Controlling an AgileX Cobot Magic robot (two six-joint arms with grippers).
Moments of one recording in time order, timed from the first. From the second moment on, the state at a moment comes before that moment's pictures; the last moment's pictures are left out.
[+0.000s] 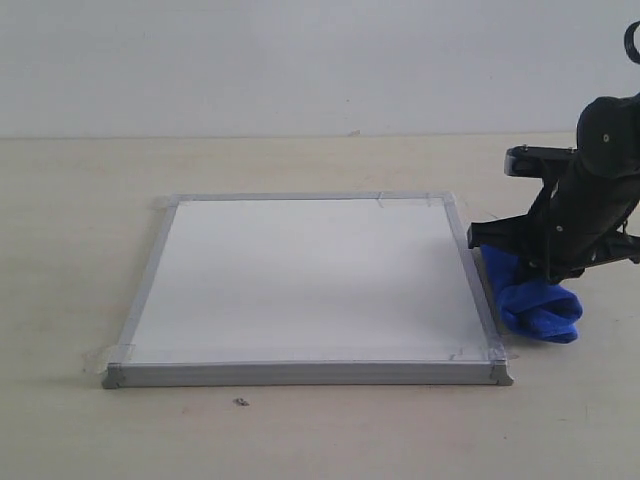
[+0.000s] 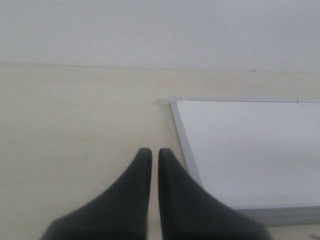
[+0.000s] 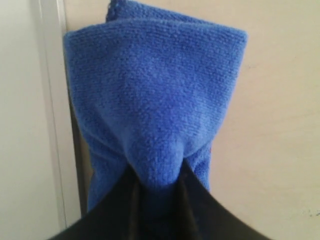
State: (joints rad) left arm -0.05 0.00 0.00 -0.09 0.30 0.03; right arm 0.05 1.90 -1.09 -0.03 0.55 0.27
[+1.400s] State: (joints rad) left arm -0.05 0.00 0.00 -0.09 0.30 0.03; right arm 0.06 1.90 -1.09 0.02 0.55 0.24
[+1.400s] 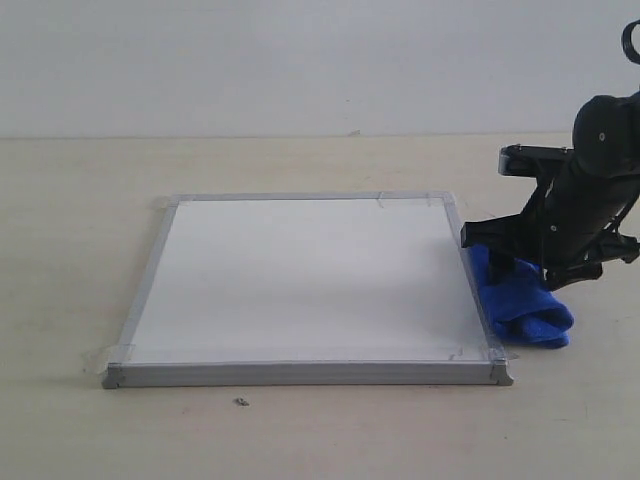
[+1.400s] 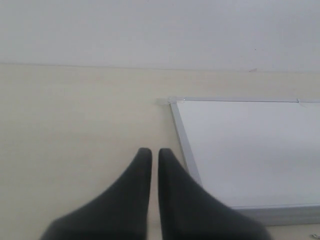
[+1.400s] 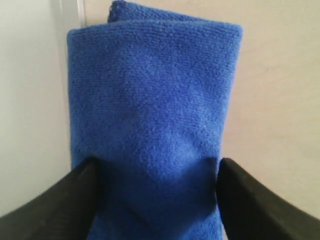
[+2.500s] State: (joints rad) left arm -0.05 0.00 0.00 -0.09 0.30 0.03; right arm 0.14 1.15 -1.00 -0.02 0.74 0.03
